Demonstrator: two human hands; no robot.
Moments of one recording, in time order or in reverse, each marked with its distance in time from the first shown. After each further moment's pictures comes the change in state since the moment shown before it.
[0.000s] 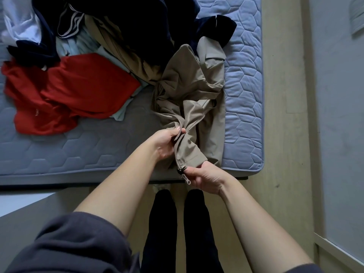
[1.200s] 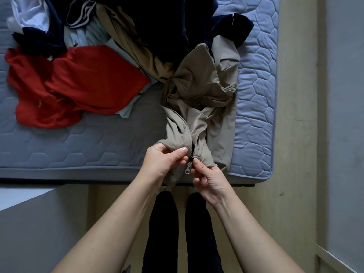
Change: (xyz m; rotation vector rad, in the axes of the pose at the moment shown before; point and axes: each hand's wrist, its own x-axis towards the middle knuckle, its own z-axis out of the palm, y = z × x) left_hand -0.036 -0.036 -0.035 0.112 0.184 0.382; right_hand 0.019 0.015 0.024 0.220 0.325 -0.137
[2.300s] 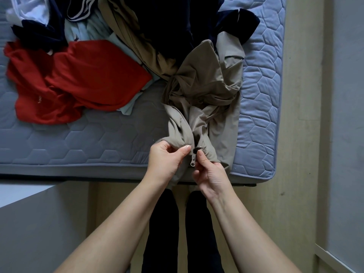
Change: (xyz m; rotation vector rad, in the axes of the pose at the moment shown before) left_hand 0.006 -0.008 0.005 0.200 0.074 0.233; right_hand 0.003 -0.001 0.019 0.107 0.055 -0.093
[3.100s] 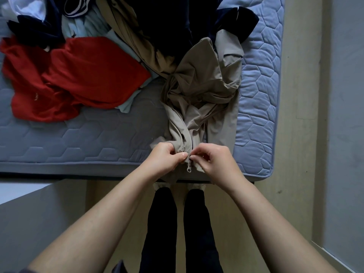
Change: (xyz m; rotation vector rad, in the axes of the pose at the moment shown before) left_hand 0.018 -0.004 -0.018 0.553 -0.307 -0.148; right_hand 0.007 -0.041 -0.015 -1.587 -0.288 -0.844
